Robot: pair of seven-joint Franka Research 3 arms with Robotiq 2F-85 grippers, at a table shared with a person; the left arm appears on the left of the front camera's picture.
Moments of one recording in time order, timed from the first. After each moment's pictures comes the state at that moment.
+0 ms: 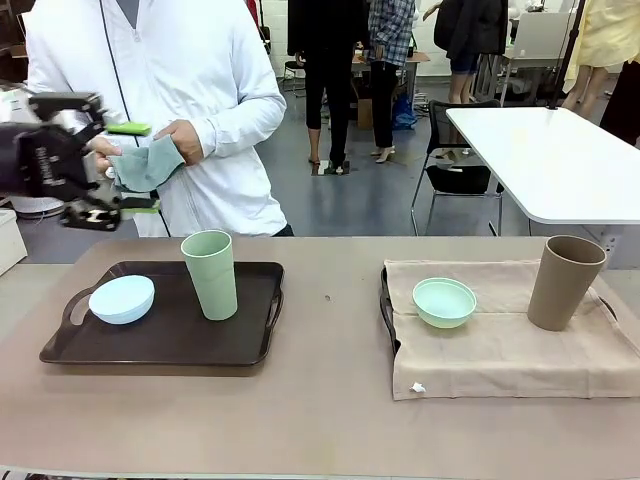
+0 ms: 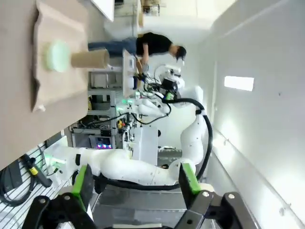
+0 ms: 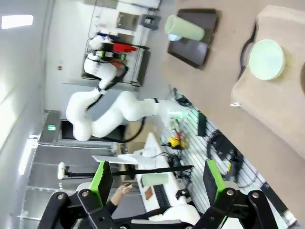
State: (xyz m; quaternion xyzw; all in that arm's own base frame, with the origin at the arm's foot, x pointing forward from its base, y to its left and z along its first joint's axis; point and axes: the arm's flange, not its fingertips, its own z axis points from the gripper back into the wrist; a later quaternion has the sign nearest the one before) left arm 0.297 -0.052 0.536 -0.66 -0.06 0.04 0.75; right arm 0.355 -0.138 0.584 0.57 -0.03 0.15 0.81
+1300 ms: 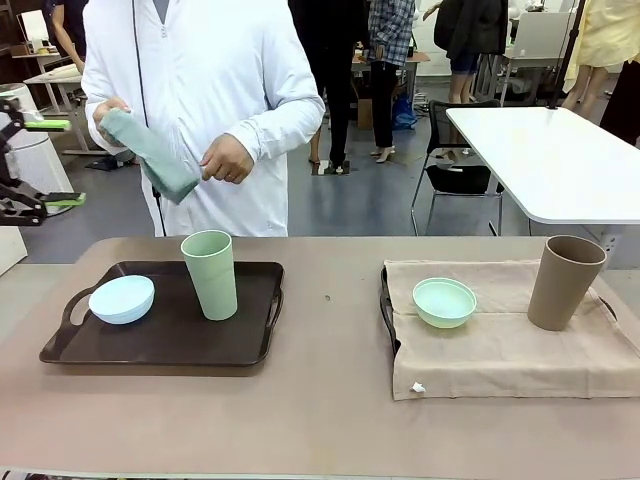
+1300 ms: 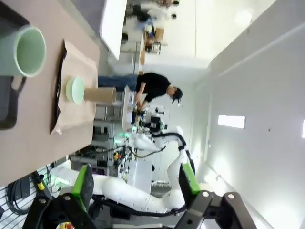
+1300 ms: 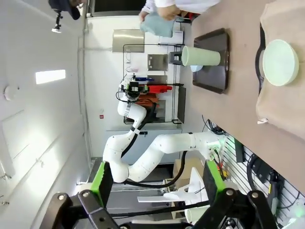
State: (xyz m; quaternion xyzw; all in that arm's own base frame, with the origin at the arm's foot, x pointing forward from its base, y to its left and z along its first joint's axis) left arm 0.303 0.047 0.529 -0.65 -0.11 0.14 0.74; right arm 0.346 -0.130 0.528 0.65 -0.03 -0.01 0.76
